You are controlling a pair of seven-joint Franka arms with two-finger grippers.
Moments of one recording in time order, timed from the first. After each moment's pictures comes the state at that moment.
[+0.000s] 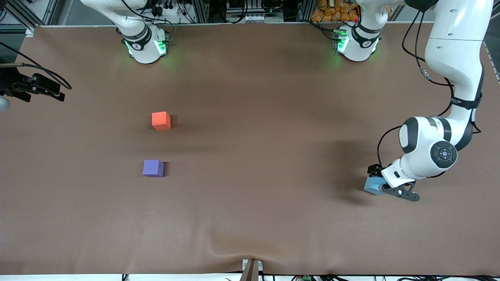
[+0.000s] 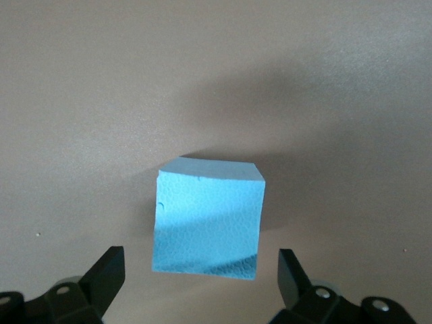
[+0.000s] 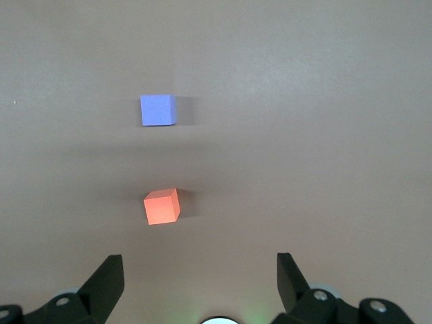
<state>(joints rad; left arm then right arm) 0.04 0.62 -0.09 -1.73 0.07 2.35 0.26 -0.04 0.00 0.01 -1.53 0.03 1.45 -0.02</state>
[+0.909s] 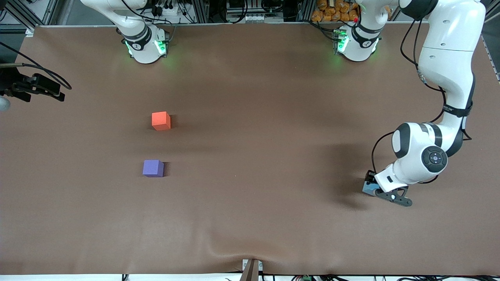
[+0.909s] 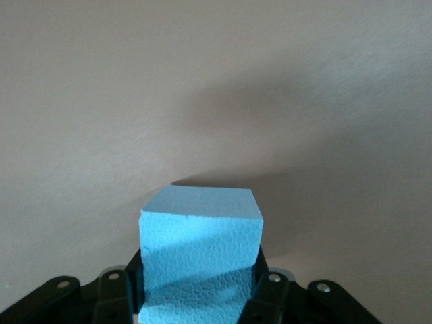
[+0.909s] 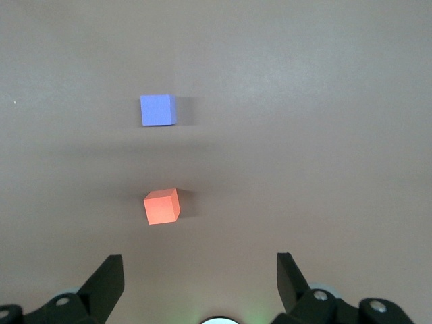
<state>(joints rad) 0.01 0.68 -0.11 -1.67 0.07 2.39 0.25 -0.04 0.00 0.01 -1.53 0.03 1.45 -0.02</state>
